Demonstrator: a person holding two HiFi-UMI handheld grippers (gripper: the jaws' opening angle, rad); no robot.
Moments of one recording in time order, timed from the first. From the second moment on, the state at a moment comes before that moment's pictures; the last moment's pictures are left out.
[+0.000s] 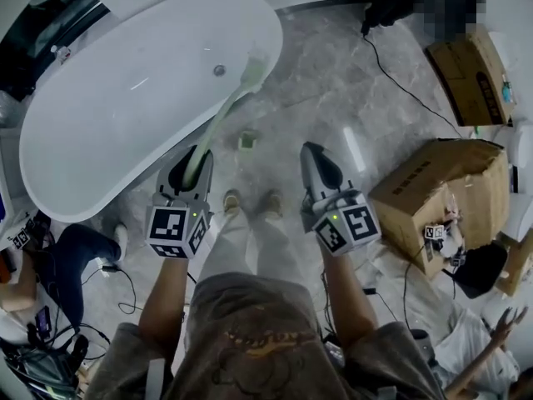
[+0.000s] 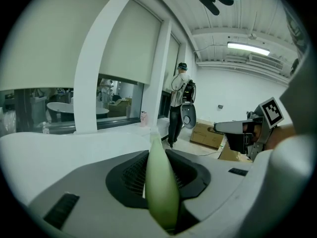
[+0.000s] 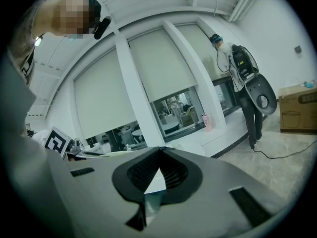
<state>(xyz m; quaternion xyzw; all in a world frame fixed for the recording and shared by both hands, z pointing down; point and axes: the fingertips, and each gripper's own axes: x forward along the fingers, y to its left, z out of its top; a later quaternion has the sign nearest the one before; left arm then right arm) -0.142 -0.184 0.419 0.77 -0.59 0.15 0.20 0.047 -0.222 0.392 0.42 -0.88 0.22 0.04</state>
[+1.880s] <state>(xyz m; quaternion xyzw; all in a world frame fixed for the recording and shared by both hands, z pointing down) -0.106 -0.190 0.804 0.70 -0.55 0.32 0.31 0.063 -0.213 0.652 0.40 -0.86 0.30 0.11</state>
